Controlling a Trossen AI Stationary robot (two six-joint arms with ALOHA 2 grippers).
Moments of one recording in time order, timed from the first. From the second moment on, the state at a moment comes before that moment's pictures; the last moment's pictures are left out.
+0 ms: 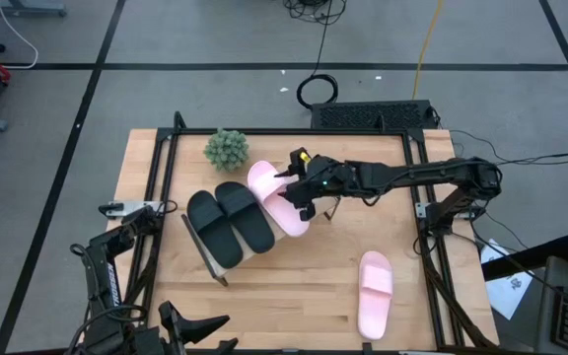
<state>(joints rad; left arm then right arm) -1.07 2.08 2.36 0.15 -1.57 -0.06 -0.03 1.59 1.29 -0.18 0.18 -0.66</state>
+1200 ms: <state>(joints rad) -1.08 2.08 2.36 0.15 -1.57 0.12 0.88 1.57 1.29 -1.17 0.13 0.67</state>
